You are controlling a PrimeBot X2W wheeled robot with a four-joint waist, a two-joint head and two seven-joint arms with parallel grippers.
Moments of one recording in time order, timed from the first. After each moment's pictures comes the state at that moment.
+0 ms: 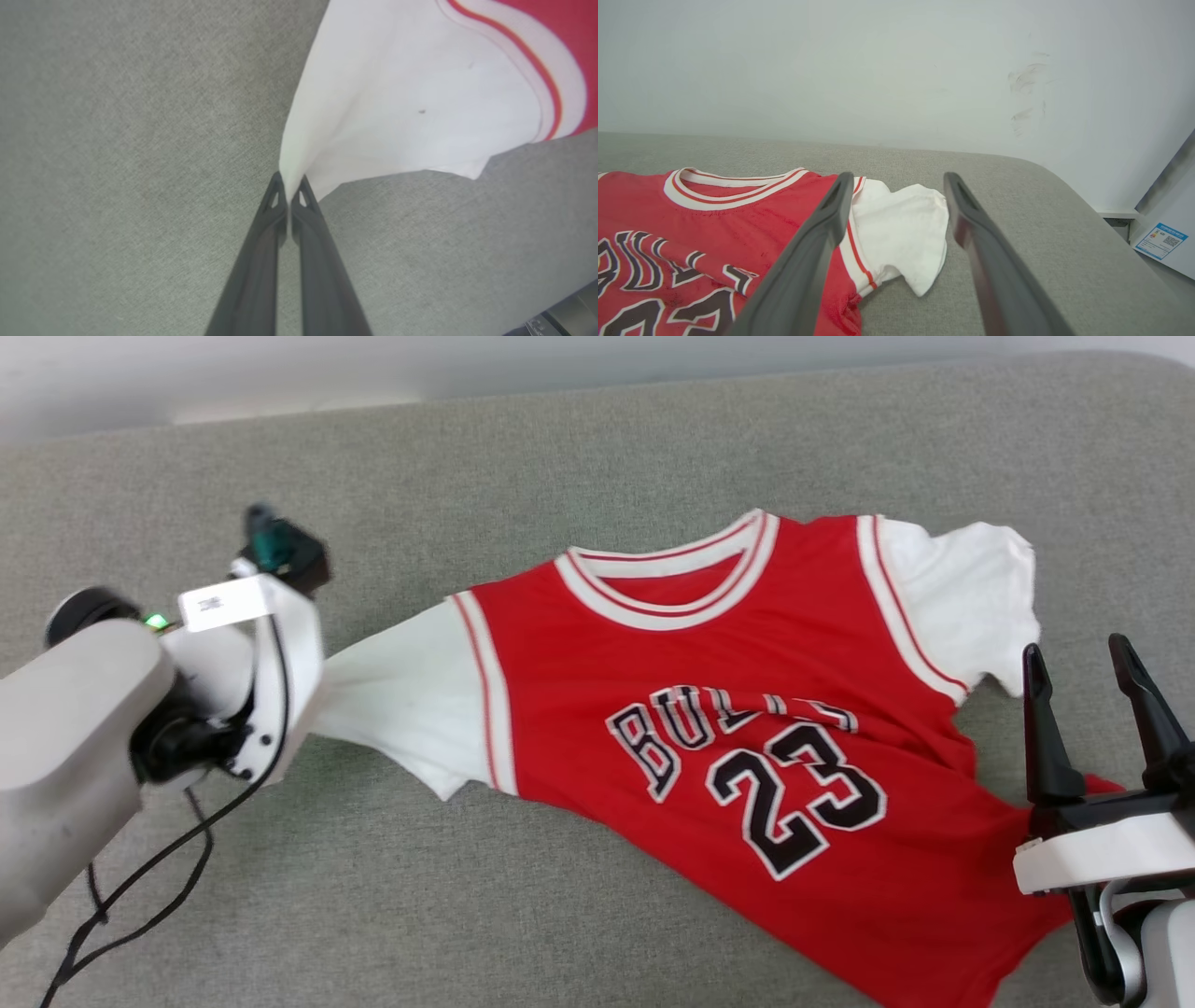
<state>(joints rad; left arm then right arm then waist) -1.10 0.80 -1.25 0.36 -1.08 -0.08 0.71 -0.16 -0.17 -0.08 0.07 0.11 0.13 -0.25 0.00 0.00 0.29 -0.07</state>
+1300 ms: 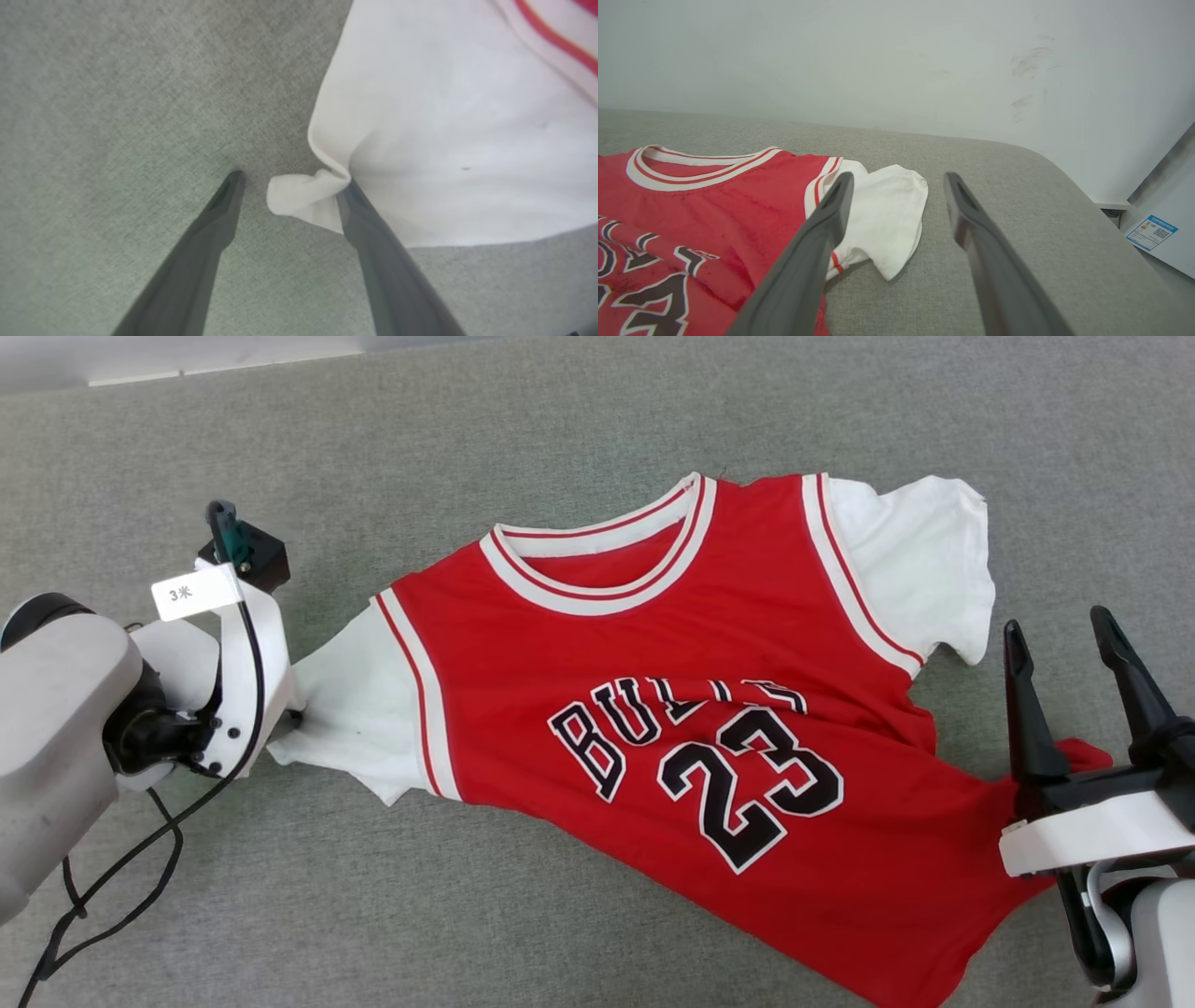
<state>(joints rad) -1.09 0.81 -1.24 0.45 -1.09 -0.08 0.81 -0.19 -0.17 -0.05 0.03 0.09 0.13 -0.21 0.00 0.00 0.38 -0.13</state>
